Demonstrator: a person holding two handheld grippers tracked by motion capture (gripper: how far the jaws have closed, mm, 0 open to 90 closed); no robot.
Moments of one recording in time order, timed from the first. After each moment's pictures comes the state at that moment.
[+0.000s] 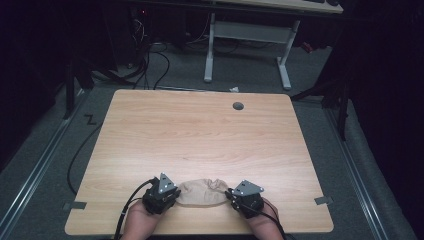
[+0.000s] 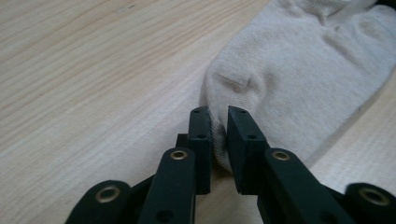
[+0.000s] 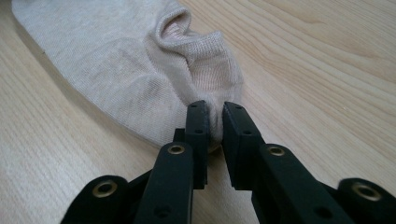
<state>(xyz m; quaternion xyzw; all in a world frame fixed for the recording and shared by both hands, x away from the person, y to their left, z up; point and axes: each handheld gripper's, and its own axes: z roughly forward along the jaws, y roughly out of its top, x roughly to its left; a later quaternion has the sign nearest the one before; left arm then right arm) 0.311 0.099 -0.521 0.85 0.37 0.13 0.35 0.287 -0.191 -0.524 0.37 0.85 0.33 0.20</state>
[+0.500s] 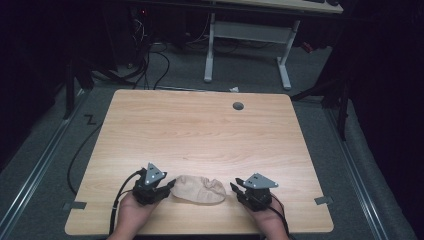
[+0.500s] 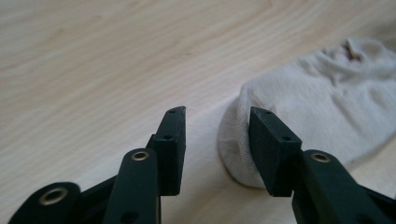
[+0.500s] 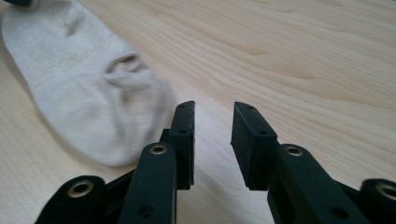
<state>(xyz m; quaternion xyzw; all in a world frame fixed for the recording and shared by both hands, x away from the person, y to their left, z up) 0.331 0.131 -0.497 0.82 0.39 0.18 0.39 0.296 -0.214 -0.509 0.40 0.80 0.39 0.22</state>
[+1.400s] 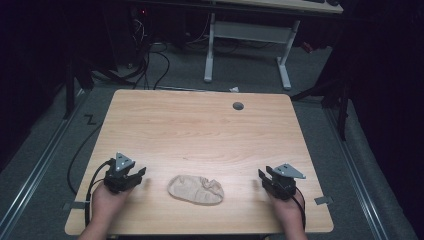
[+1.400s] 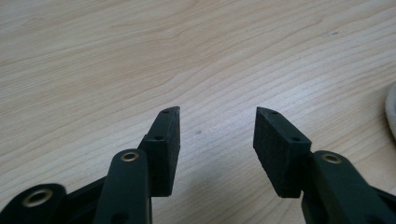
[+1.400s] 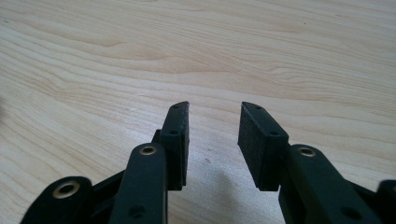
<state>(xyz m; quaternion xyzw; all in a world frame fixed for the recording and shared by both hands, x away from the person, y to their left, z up) 0.363 0.202 -0.510 0.80 0.44 0.22 0.35 0.321 -0.288 -0.518 0.51 0.73 0.36 0.28</state>
